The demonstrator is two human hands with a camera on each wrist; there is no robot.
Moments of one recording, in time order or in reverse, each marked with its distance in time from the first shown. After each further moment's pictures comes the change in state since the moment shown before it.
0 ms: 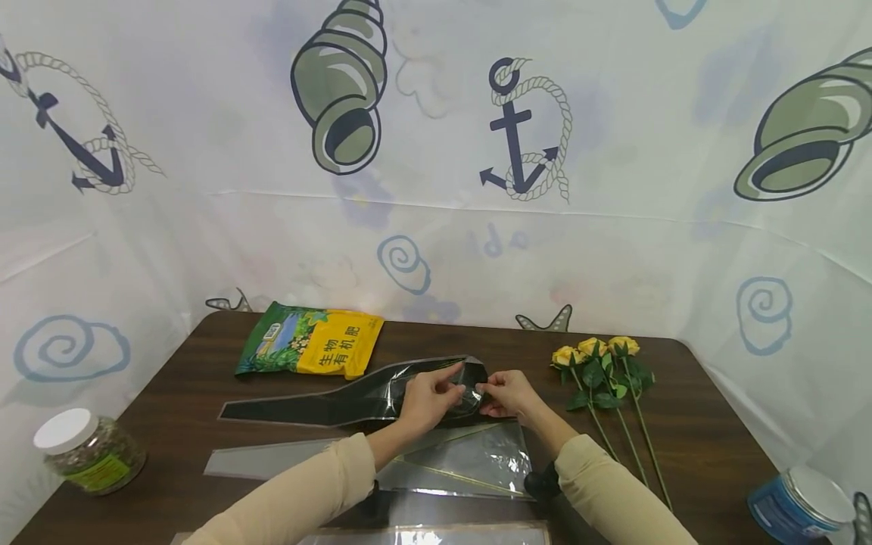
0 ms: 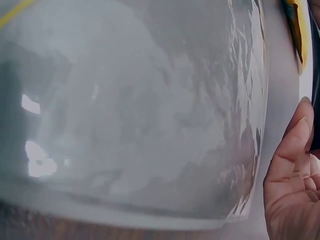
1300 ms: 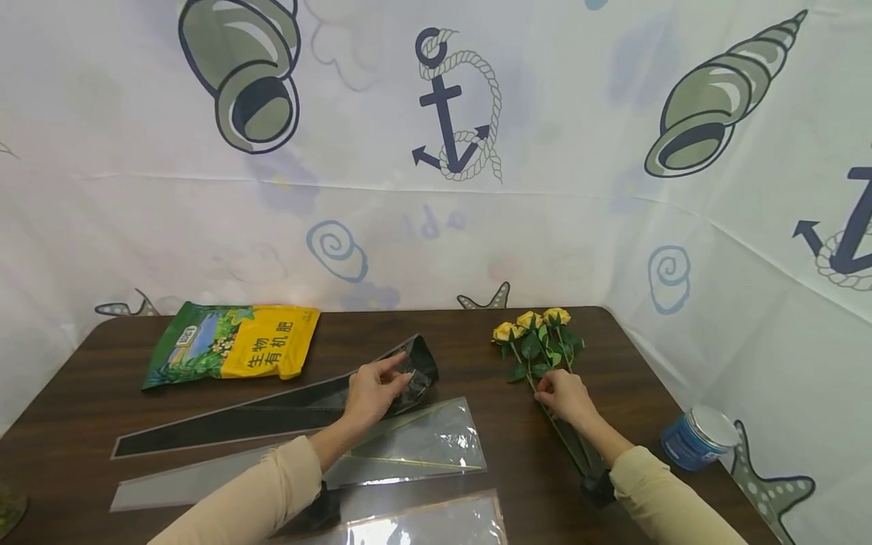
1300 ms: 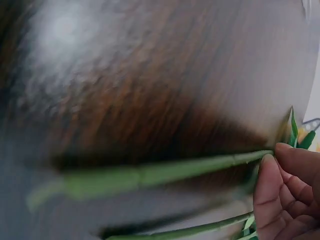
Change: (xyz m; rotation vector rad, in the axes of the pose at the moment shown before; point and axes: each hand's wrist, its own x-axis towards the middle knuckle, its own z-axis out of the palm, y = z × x) left_hand 0.007 -0.003 0.007 0.011 0.019 -0.114; right_hand -0.077 0.055 -0.132 -0.727 0.340 -0.162
